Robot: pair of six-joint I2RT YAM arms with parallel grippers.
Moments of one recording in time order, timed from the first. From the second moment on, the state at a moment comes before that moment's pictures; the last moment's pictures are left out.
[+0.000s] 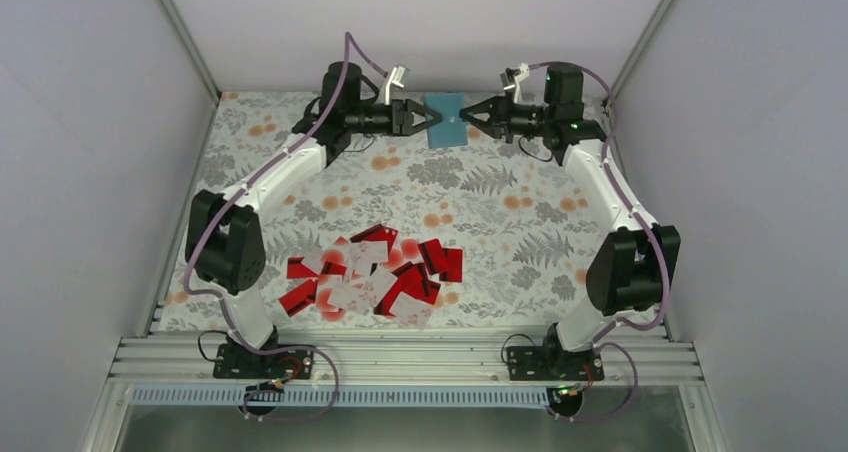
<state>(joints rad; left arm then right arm) -0.43 1.79 1.53 -0.02 0.93 -0.65 0.14 1.64 1.47 -0.32 -1.07 0.76</state>
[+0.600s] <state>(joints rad) -0.45 1.93 1.81 -0.20 0.79 -0.64 0.09 1.65 1.70 -0.59 -0.91 0.52</state>
